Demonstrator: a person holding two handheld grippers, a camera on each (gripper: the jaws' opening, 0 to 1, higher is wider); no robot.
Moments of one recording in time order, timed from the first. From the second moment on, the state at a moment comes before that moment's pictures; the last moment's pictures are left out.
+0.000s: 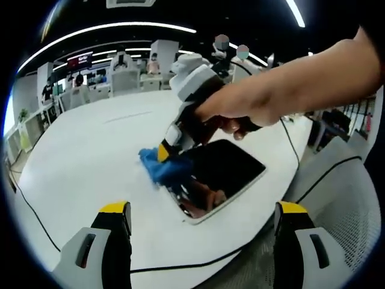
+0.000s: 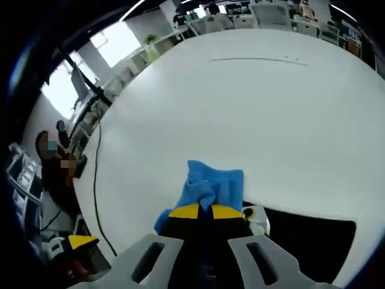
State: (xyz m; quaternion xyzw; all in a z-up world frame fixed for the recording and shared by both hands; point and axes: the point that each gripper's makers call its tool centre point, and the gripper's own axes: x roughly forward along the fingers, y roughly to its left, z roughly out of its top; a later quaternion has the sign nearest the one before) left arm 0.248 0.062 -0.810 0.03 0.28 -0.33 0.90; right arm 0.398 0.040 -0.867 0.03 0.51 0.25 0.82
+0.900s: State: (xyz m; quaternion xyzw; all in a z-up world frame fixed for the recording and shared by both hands) left arm 0.248 0.063 -0.811 0.04 0.29 -0.33 0.90; right arm 0.399 0.035 -0.867 0.01 0.50 0.27 0.83
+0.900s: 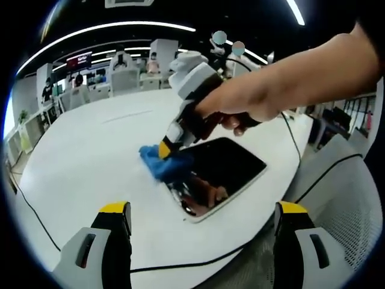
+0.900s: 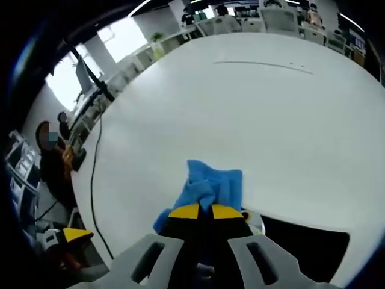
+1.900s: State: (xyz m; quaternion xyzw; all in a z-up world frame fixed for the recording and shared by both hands) left arm 0.247 0.062 -0.813 0.05 0.29 -0.33 0.90; right arm 0.401 -0.003 -0.869 0.00 0.50 0.24 0.83
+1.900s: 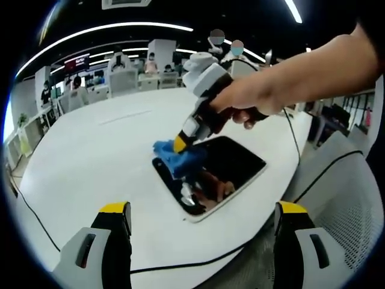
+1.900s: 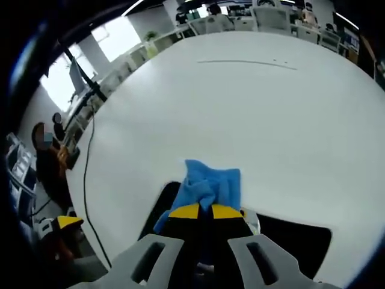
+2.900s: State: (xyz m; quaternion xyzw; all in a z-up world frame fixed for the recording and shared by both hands) left arm 0.247 0.063 -0.811 0.05 0.28 -0.33 0.90; right arm 0.347 -0.002 -0.868 0.00 0.50 0.25 0.83
